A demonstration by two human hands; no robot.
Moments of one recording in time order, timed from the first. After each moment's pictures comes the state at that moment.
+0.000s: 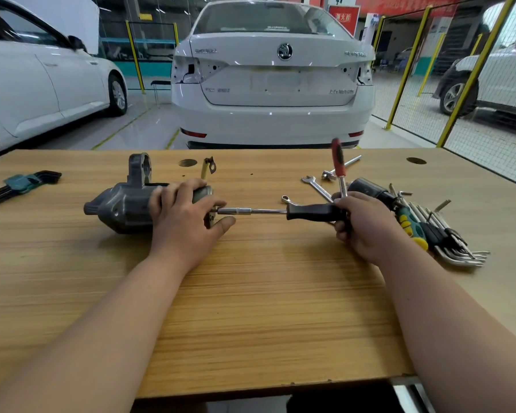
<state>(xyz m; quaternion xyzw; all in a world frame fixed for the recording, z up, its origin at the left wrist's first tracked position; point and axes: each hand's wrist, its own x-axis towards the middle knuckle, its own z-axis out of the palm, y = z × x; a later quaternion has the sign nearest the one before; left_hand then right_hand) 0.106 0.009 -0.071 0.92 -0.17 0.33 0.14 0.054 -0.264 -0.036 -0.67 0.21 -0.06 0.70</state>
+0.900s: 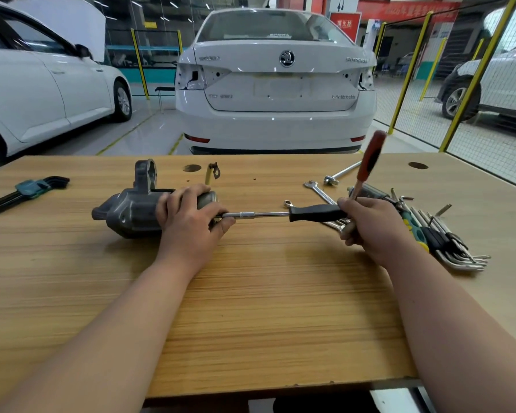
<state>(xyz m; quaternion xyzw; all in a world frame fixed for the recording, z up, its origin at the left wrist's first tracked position) 0.100 0.009 -0.070 0.91 -0.18 0.33 0.17 0.051 -0.277 -0.042 -0.74 0.15 -0.11 0.64</state>
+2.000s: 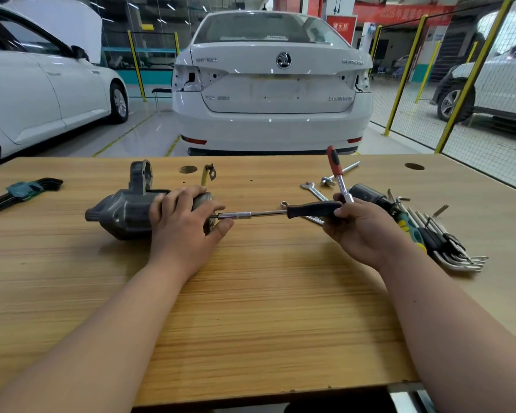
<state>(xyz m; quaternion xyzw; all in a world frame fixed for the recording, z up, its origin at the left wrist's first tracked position) 0.105 0.012 -0.073 0.92 -0.17 0.32 0.14 0.055 -0.269 -0.043 -0.54 0.11 -0.04 0.84</state>
